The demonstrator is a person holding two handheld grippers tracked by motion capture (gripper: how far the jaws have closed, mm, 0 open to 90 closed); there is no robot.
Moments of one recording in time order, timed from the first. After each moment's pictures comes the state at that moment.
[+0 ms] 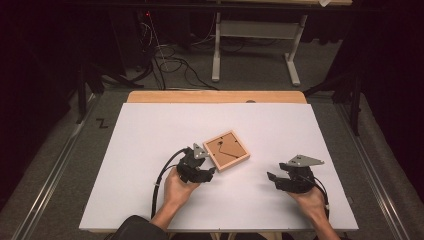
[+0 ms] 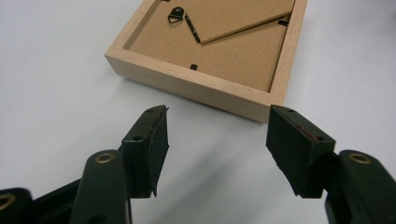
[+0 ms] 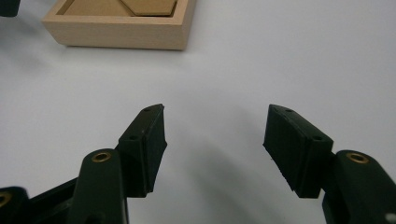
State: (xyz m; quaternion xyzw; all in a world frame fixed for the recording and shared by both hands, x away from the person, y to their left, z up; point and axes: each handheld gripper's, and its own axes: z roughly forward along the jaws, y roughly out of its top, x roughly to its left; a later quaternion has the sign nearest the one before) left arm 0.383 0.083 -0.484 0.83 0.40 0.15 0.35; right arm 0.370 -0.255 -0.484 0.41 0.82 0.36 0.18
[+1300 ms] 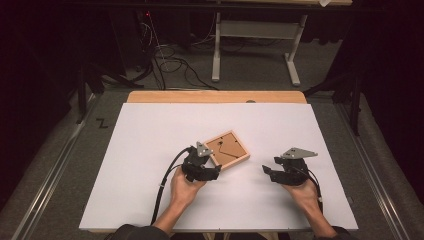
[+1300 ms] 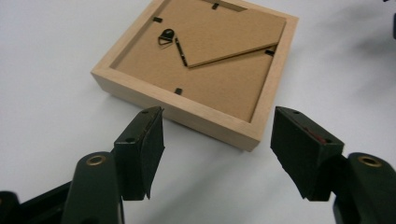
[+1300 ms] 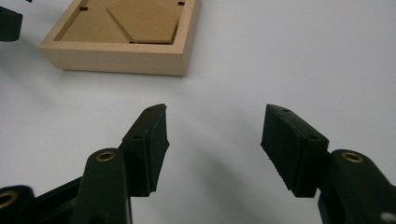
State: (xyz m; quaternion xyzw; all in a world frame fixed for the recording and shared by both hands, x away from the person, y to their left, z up) left arm 0.387 0.072 -0.480 0.81 0.43 0.15 0.37; right arm 0.388 -0.240 -0.478 0.41 0.82 0.36 0.17
